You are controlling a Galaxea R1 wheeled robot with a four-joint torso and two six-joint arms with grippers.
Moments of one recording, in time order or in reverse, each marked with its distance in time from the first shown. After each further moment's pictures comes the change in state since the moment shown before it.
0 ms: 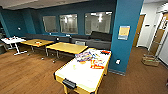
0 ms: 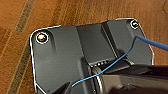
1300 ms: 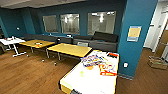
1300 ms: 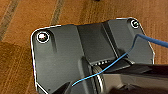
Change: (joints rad) left arm 0.003 0.000 0.000 0.000 0.000 0.000; right arm 0.000 0.000 0.000 0.000 0.000 0.000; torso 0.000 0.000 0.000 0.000
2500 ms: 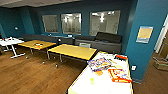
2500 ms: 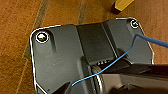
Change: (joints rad) left arm 0.000 0.000 0.000 0.000 0.000 0.000; right arm 0.000 -0.001 0.000 0.000 0.000 0.000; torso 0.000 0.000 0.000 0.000
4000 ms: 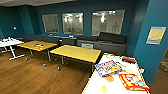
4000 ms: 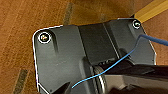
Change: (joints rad) left arm -0.003 -0.003 -0.001 0.000 0.000 0.000; right arm 0.003 0.006 0.000 0.000 0.001 0.000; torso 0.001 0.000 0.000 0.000
